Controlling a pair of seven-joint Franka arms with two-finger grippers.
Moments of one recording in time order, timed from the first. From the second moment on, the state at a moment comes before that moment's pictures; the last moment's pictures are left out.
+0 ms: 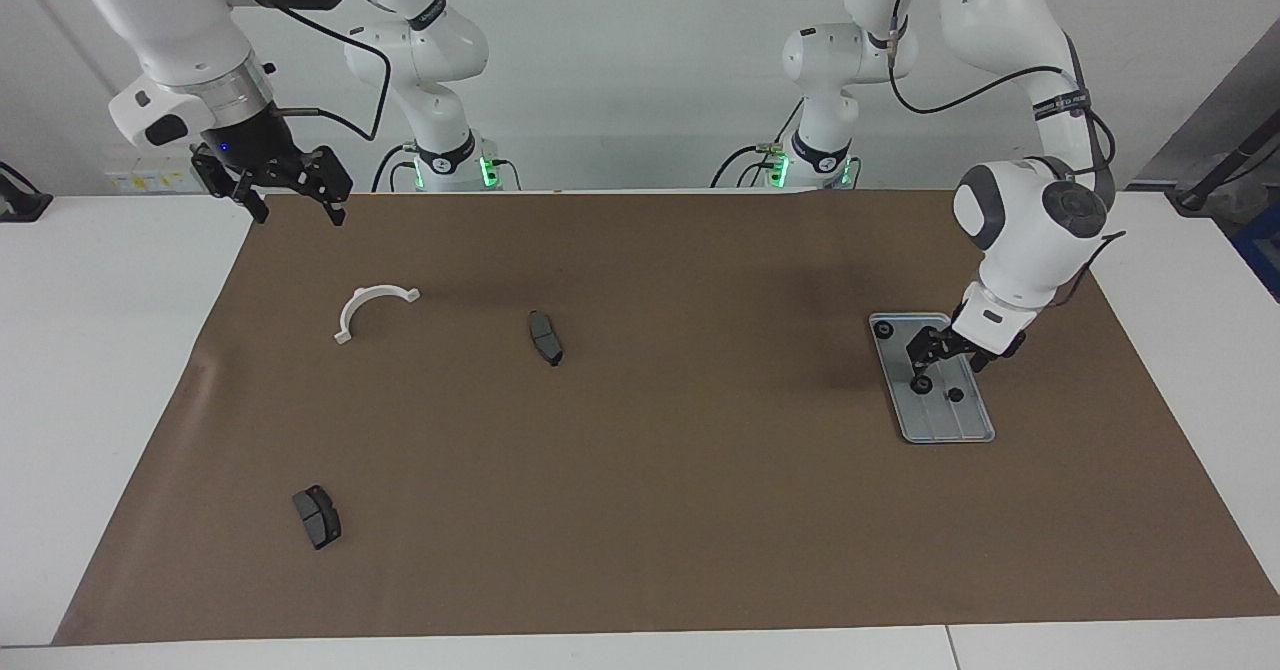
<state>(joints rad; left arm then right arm) -0.01 0.26 0.01 -1.96 -0.01 2.26 0.00 0.10 -0.07 -0.13 -1.67 -0.01 1.59 0.05</state>
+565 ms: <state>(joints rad) -0.01 0.31 0.01 -1.97 -0.01 2.32 -0.09 0.10 -0.07 -0.13 -1.67 -0.01 1.59 0.05</state>
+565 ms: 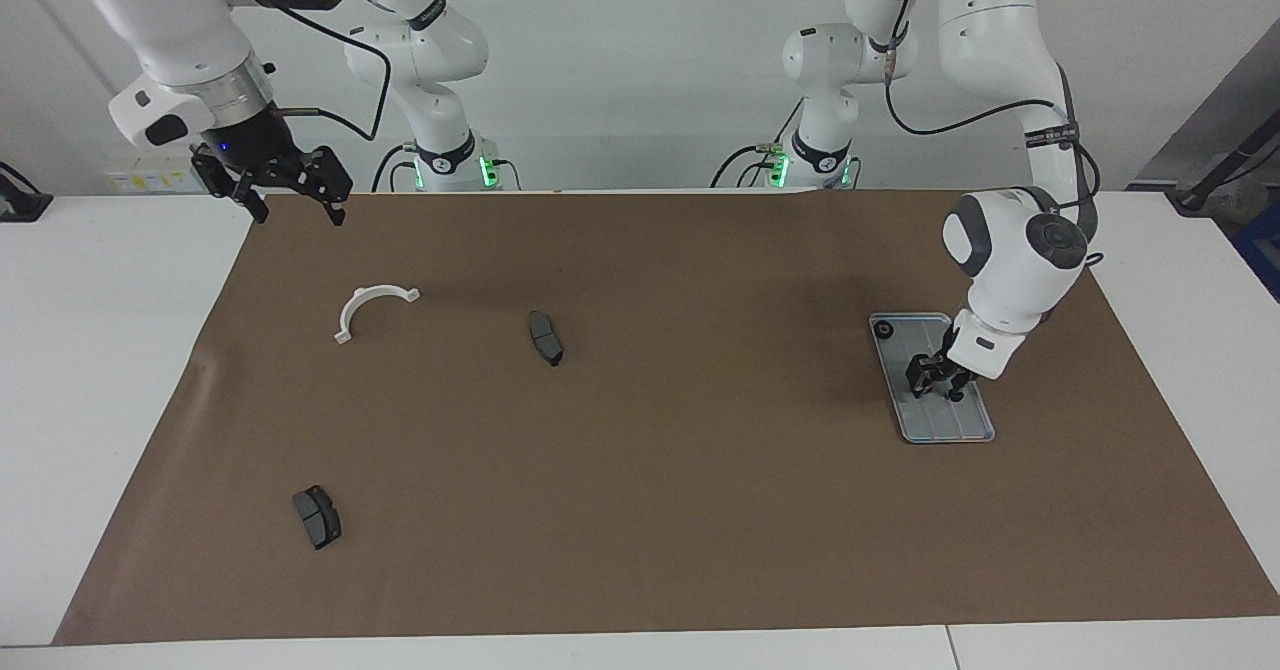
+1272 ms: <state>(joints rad) -0.01 0.31 0.00 -2.01 -0.01 2.32 -0.19 0.10 -0.07 -0.13 -1.67 -0.01 1.59 0.05</state>
